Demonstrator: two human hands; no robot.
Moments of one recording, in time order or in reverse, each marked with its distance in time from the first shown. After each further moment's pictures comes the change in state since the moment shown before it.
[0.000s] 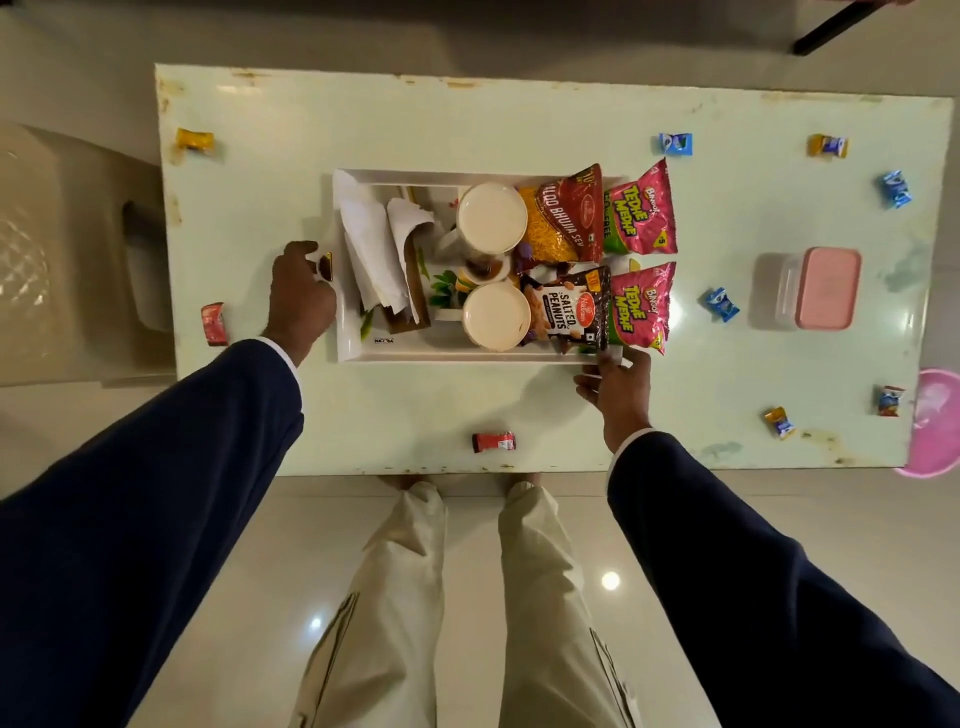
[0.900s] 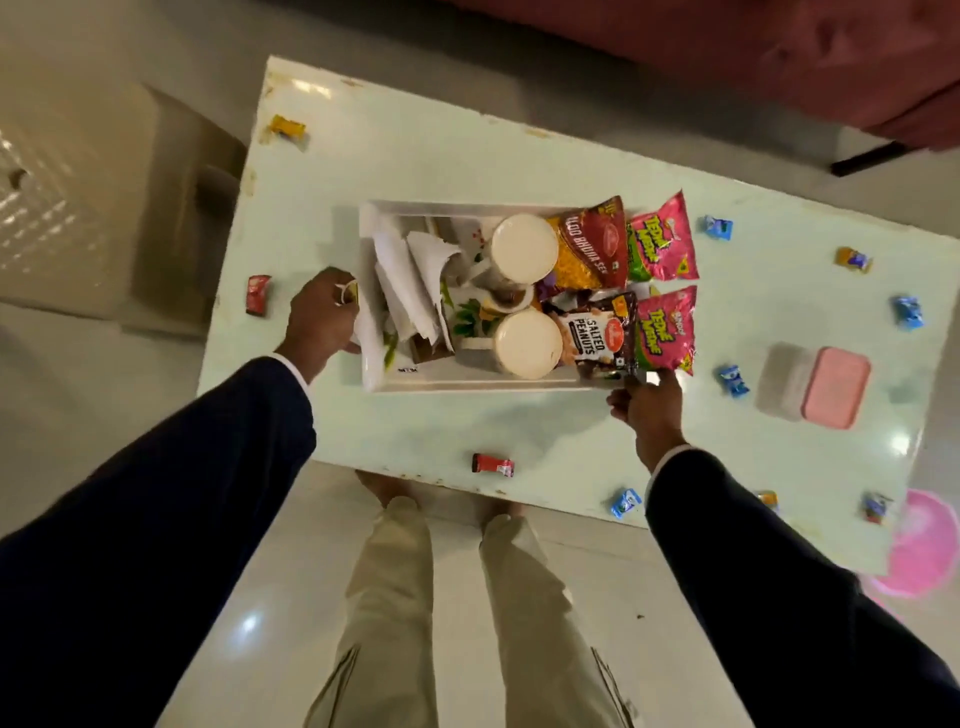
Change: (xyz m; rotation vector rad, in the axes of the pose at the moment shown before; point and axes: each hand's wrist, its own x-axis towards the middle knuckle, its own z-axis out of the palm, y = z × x) left_hand -0.038 -0.027 -0.016 -0.266 0.022 -0.141; right_hand 0.026 -0.045 -0.003 -0.226 -0.124 -0.155
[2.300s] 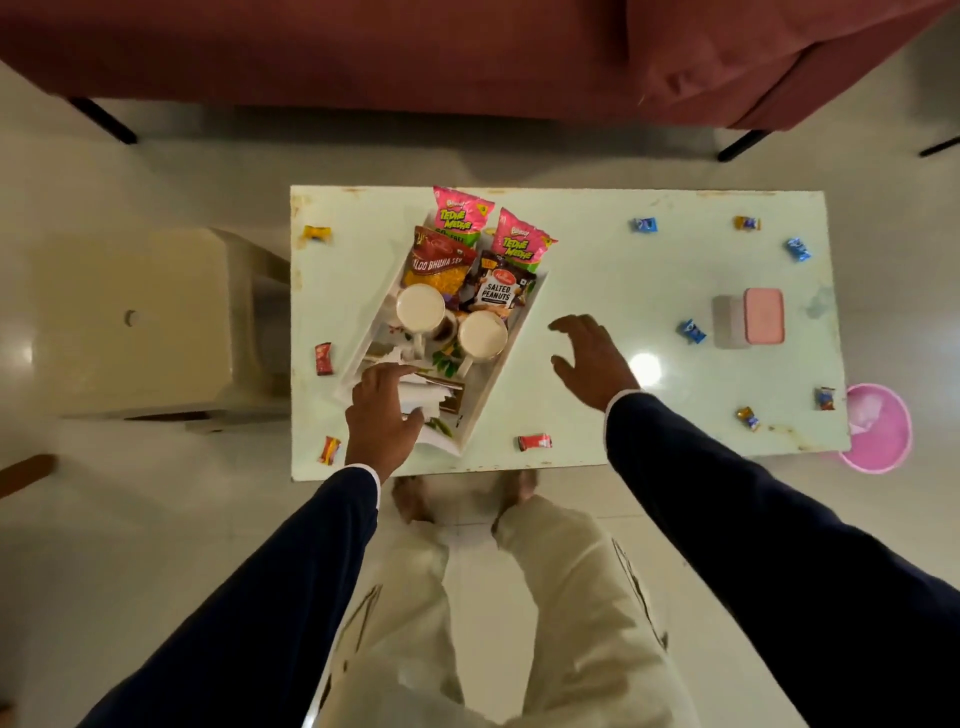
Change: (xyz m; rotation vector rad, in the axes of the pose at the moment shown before) left_hand -0.130 -0.008 -0.080 0.444 -0.164 0.537; right_hand -0.167 -0.080 0.043 -0.887 -0.157 -0.707
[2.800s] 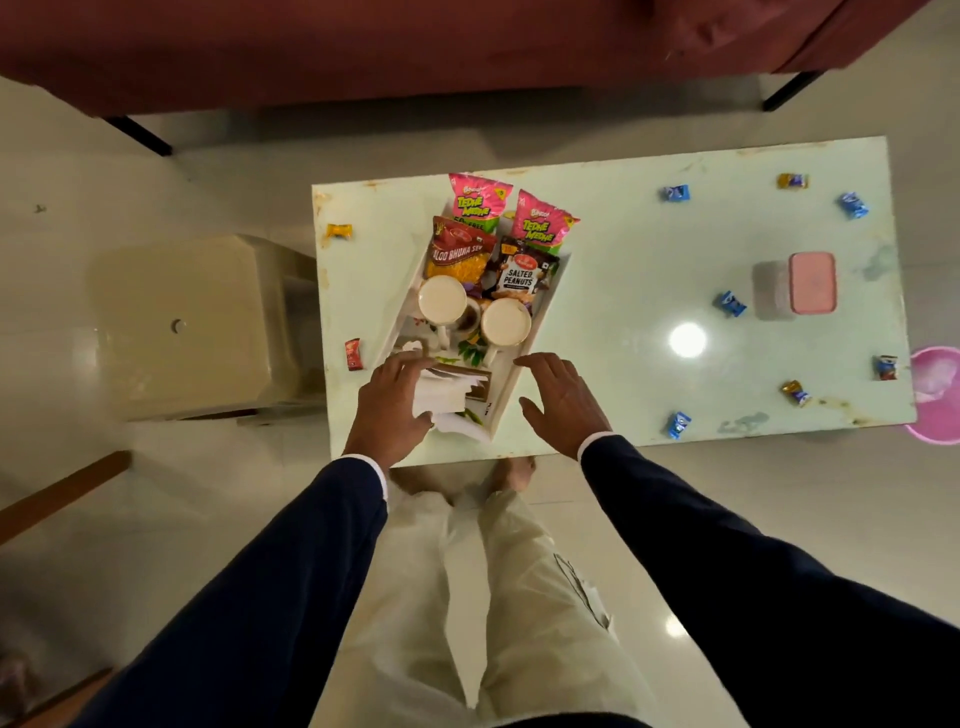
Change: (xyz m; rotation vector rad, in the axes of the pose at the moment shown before) left_hand 0.007 -0.005 -0.036 0.245 -0.195 0.157; right_hand -0.046 -0.052 0.062 0.057 -0.060 -0.084
